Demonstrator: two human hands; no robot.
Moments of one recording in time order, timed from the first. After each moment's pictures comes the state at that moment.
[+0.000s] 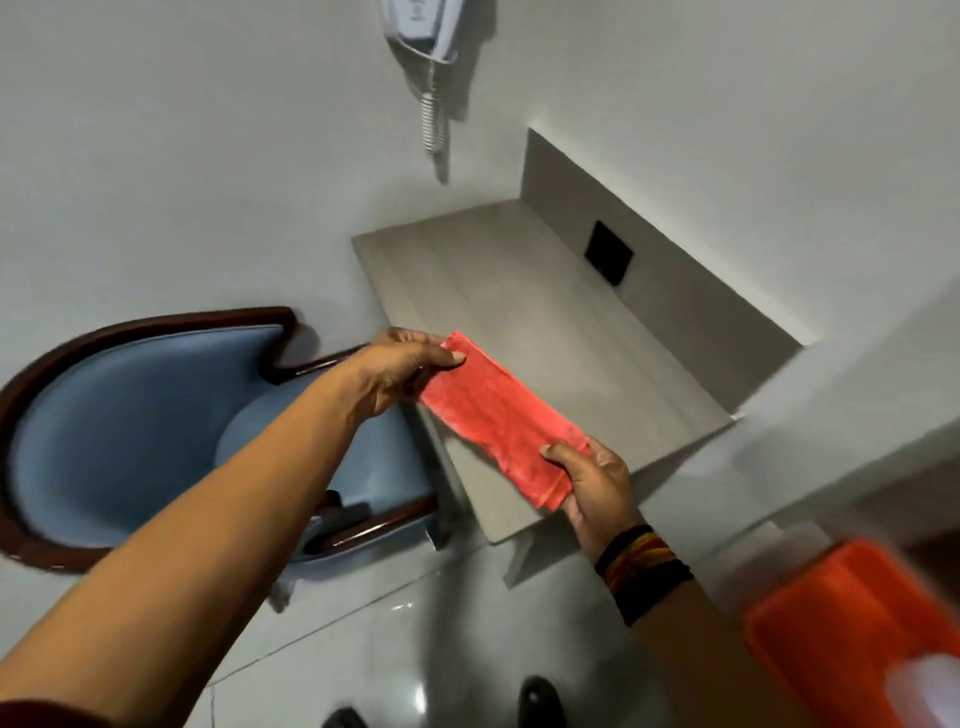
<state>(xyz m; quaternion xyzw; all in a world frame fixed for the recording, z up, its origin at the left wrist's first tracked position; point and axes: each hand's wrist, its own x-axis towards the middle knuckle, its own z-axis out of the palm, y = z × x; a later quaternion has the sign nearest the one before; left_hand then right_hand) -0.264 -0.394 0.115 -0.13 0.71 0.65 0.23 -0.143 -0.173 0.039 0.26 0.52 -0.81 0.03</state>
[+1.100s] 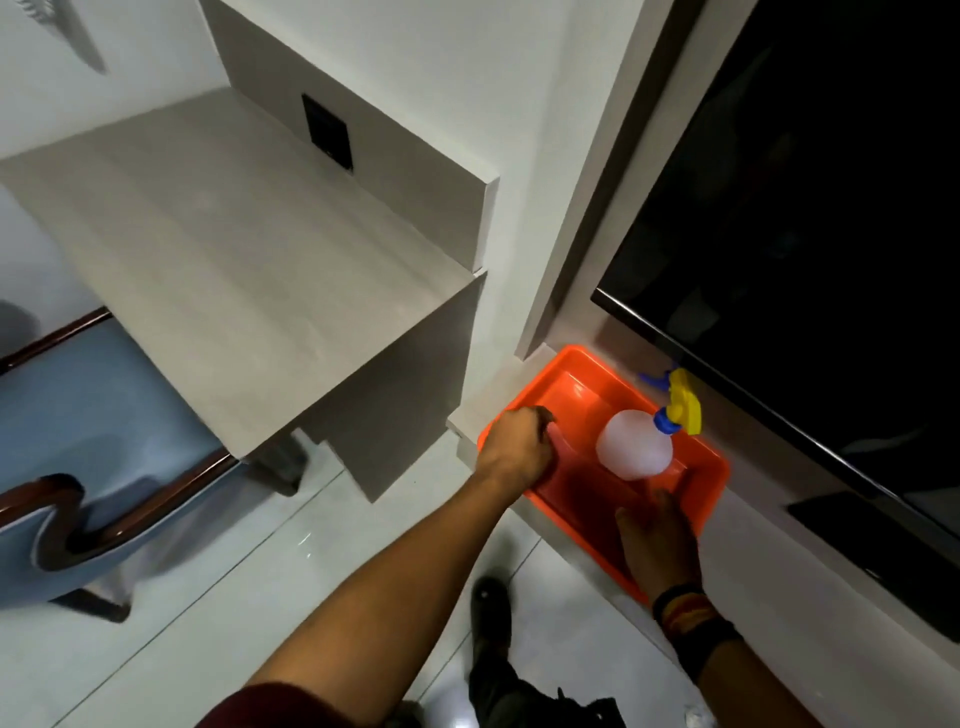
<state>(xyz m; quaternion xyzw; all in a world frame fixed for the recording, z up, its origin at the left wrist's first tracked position) -0.012 0.010 -0.020 0.23 0.87 0.35 0.26 0.163 0.122 -0.031 0.50 0.78 -0.38 -0.02</state>
